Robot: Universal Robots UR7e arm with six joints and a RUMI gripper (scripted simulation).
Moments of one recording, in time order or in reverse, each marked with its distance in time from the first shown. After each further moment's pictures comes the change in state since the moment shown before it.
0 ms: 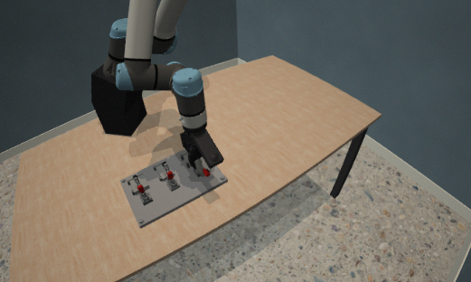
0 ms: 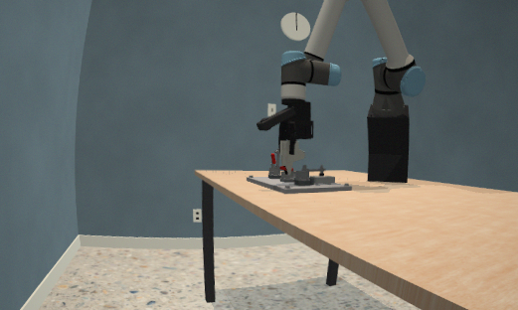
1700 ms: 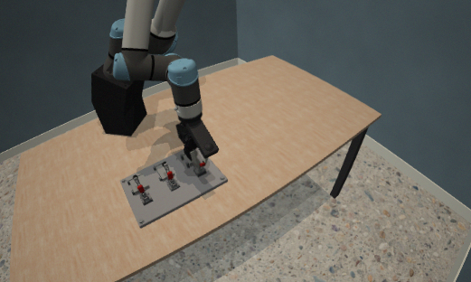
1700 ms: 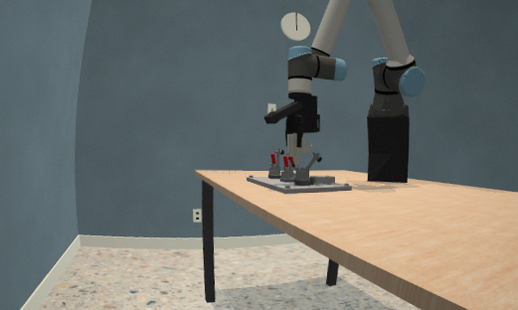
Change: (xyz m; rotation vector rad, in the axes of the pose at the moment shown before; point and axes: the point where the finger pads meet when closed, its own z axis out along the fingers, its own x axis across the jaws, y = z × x) arm 0.000 0.023 -0.021 0.001 0.000 0.000
